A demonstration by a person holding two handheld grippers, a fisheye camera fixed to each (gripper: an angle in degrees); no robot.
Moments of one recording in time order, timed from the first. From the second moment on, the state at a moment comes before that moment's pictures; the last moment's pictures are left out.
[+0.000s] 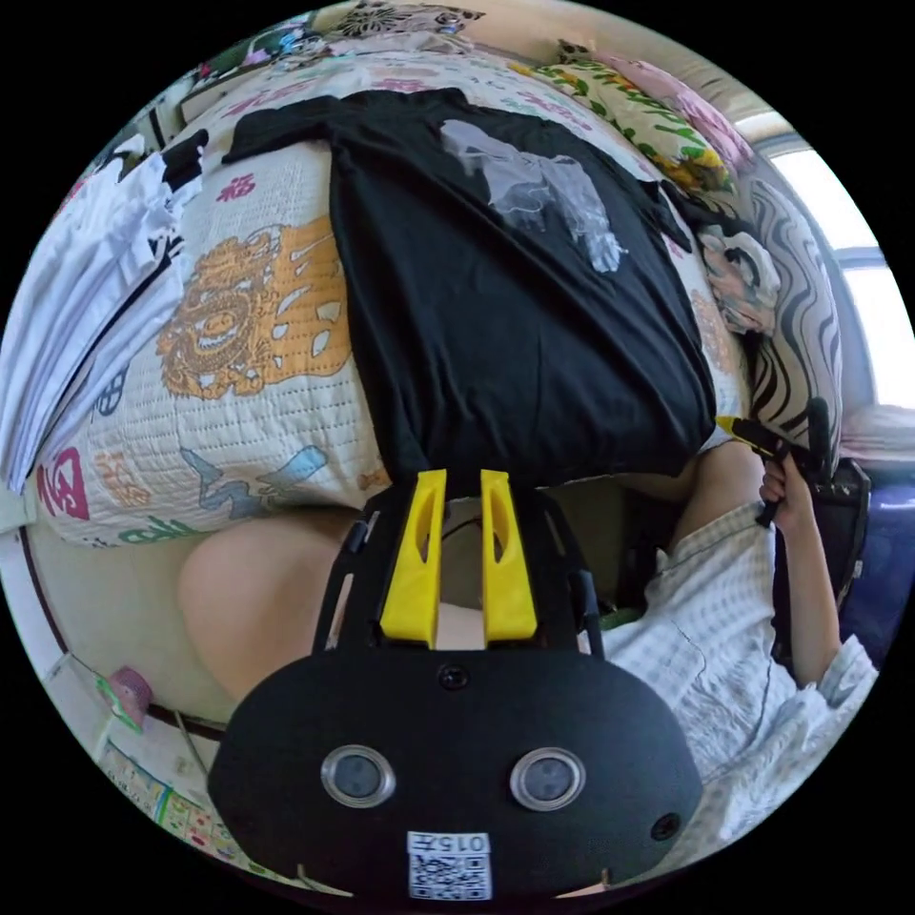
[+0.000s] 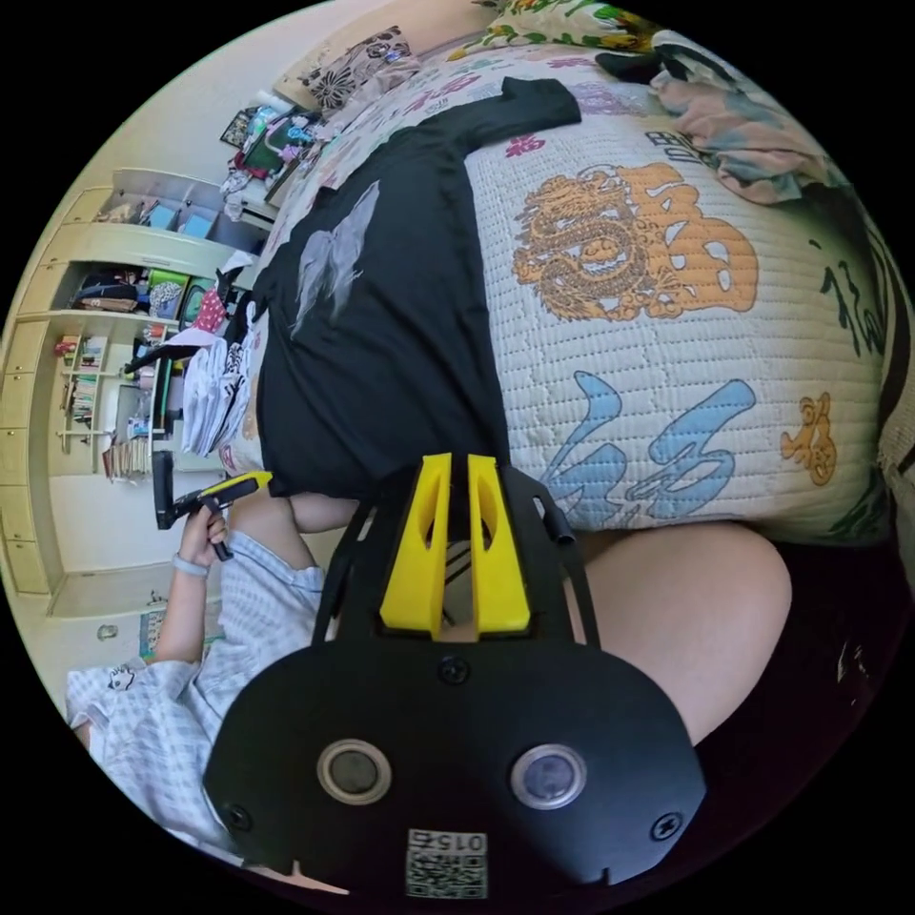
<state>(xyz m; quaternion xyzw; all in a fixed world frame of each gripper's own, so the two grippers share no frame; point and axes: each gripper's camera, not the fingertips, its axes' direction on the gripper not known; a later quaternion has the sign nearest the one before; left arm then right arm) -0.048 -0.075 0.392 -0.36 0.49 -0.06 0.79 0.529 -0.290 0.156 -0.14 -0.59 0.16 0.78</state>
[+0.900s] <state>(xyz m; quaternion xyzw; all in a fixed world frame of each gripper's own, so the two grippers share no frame) -0.150 -0.092 0.444 -0.43 0.49 -0.06 0.75 0.511 -0.316 0.188 -0.23 -0.56 0.09 0.79</state>
